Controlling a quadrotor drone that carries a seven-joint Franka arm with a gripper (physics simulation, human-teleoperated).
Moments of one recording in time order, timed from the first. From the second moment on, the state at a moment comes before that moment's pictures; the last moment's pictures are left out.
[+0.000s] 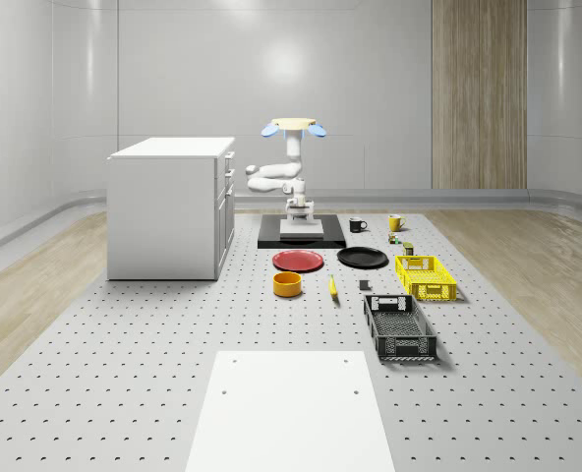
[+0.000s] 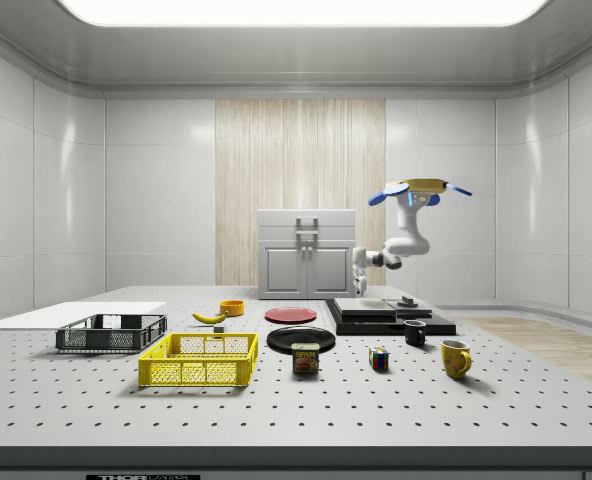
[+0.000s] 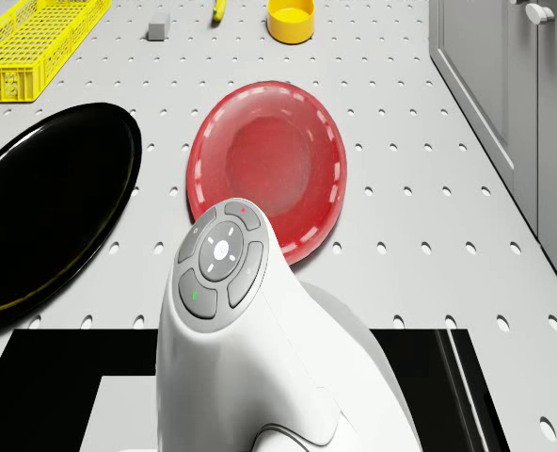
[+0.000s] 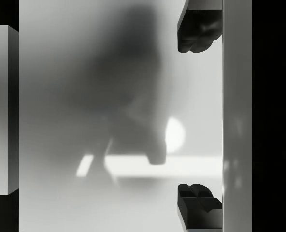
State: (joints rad) arm -1.28 -1.42 1.26 -2.85 -1.91 1.51 1.79
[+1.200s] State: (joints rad) arm -1.29 -1.44 1.26 -2.85 -1.90 1.53 1.80
